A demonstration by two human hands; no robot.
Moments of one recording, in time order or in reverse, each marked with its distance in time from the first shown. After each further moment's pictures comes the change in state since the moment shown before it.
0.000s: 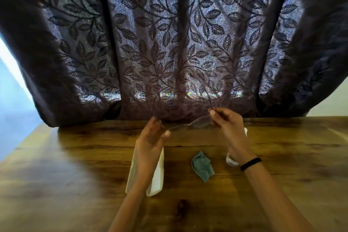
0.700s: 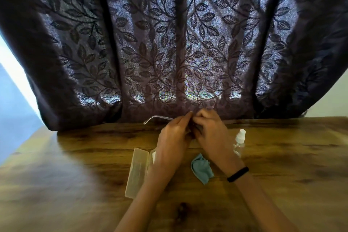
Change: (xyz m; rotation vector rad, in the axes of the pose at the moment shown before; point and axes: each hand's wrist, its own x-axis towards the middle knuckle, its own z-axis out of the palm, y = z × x) left_hand 0.004 0.045 0.044 0.711 -0.283 0.524; right_hand -0.032 -0.026 0.029 -0.905 -0.205 -0.627
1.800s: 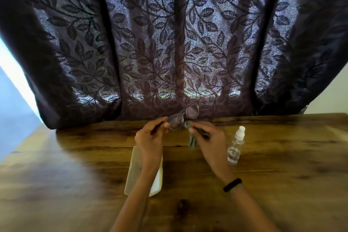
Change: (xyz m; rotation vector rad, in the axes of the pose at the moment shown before) left_hand -0.019 -0.035 -0.002 -0.528 0.382 -0.418; right_hand -0.030 0.014 0.032 0.554 0.169 0.336
